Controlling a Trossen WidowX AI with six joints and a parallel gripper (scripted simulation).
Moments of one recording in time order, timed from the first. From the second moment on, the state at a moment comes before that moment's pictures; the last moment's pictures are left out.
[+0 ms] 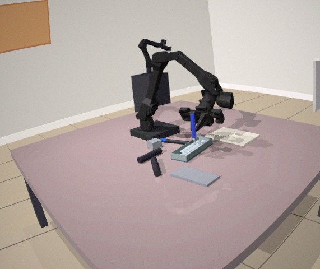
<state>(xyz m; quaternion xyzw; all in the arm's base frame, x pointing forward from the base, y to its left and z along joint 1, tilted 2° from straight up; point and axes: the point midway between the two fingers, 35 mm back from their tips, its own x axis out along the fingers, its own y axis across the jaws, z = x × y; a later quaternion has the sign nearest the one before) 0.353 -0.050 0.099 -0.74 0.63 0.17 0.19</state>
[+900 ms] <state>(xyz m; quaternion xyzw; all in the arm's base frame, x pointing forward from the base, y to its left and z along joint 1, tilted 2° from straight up) 0.351 -0.087 0.087 -0.74 0.63 0.16 0.18</state>
